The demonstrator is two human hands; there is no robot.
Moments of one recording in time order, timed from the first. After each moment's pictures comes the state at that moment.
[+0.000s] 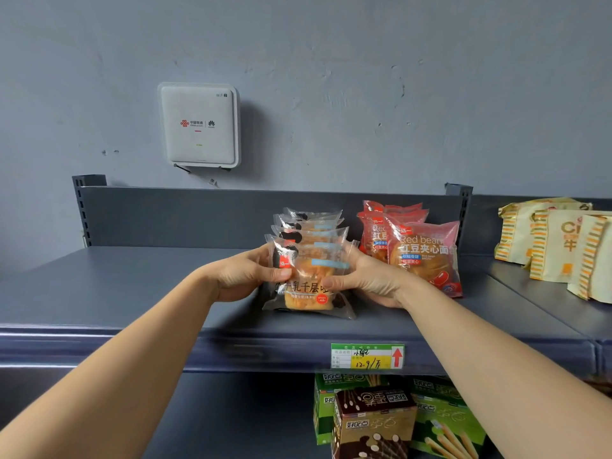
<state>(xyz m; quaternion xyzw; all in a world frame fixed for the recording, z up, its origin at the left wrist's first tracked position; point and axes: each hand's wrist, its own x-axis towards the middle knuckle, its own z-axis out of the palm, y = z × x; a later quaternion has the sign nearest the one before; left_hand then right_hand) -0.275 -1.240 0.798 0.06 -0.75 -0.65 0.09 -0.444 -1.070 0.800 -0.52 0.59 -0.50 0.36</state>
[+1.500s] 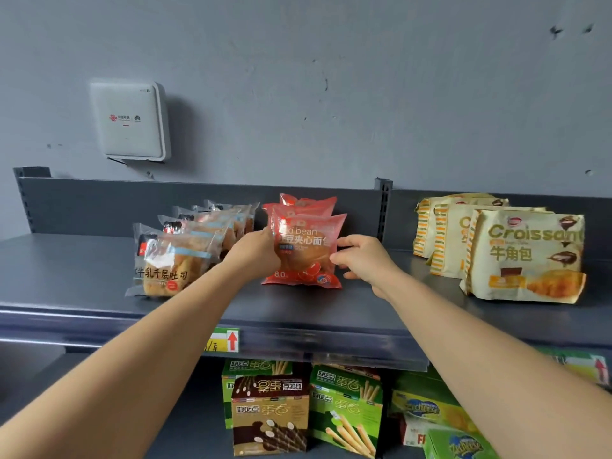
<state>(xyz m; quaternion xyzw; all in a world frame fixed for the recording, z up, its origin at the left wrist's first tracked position) -0.438 -1.066 0.819 0.36 -0.91 -0.09 0.19 -0.595 -0.947 0.796 -0.38 0.73 -0.54 0.16</state>
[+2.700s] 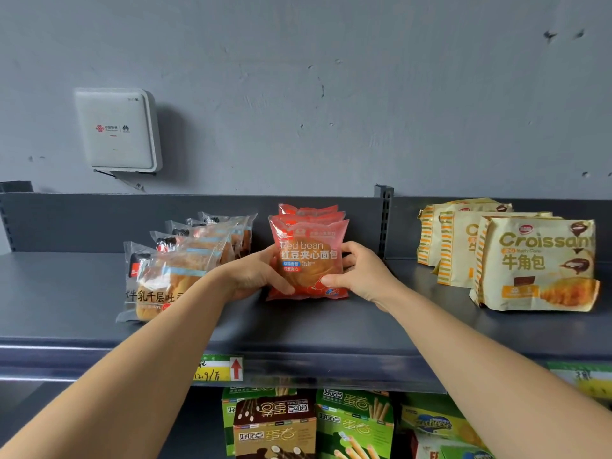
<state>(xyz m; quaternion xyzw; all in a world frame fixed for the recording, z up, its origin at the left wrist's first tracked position) -0.440 -1.104 0.808 0.16 -0.78 -0.60 0.11 -0.592 -0.958 0.794 -0.46 0.72 -0.51 0.14</state>
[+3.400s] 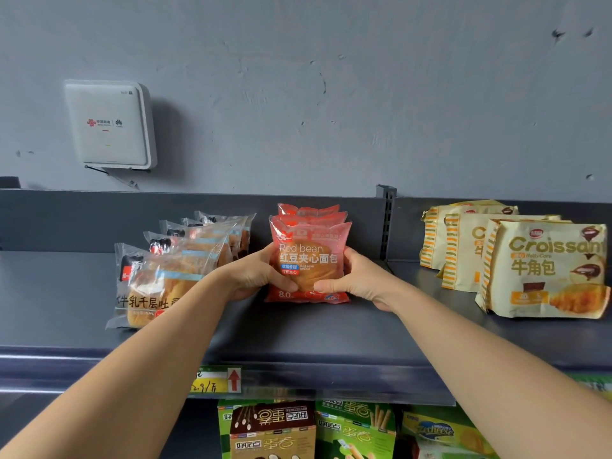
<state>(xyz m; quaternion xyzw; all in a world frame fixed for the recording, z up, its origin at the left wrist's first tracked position) -0.453 -1.116 0.806 0.15 -0.77 -0.60 0.12 -0.609 -0.977 0.791 -0.47 0.69 -0.49 0.26</state>
